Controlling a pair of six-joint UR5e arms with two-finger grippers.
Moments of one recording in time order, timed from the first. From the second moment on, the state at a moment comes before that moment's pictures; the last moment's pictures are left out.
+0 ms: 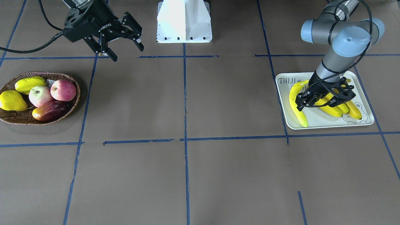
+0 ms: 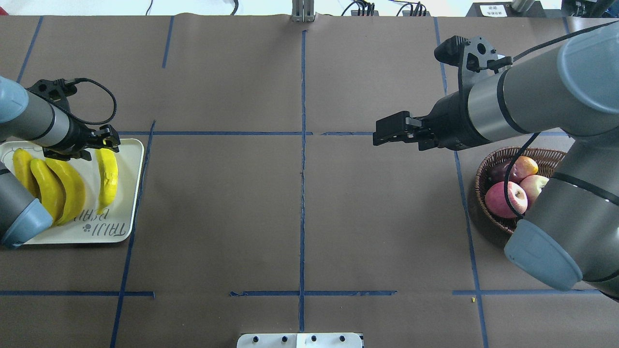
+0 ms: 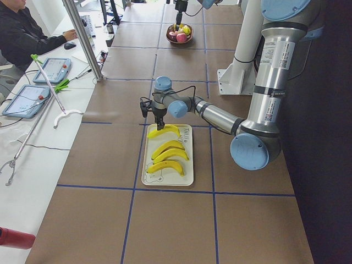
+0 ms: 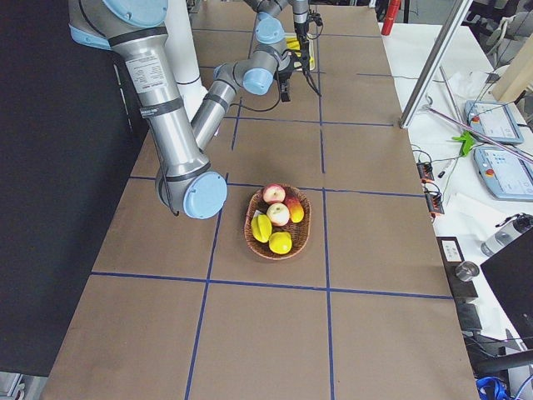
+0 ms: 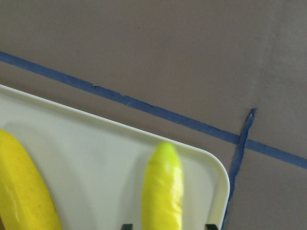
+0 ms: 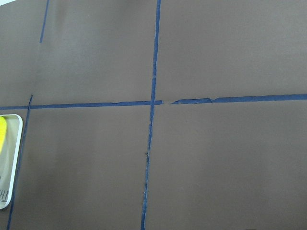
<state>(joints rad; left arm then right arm) -0.86 -1.71 -1.76 -1.91 -1.97 -1.27 0.75 -1.19 2.17 -1.43 2.04 1.19</state>
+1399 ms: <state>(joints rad) -1.37 -1.55 -1.93 -1.58 -2.31 -0.34 1.47 -1.49 1.85 -1.76 2.37 -0.12</state>
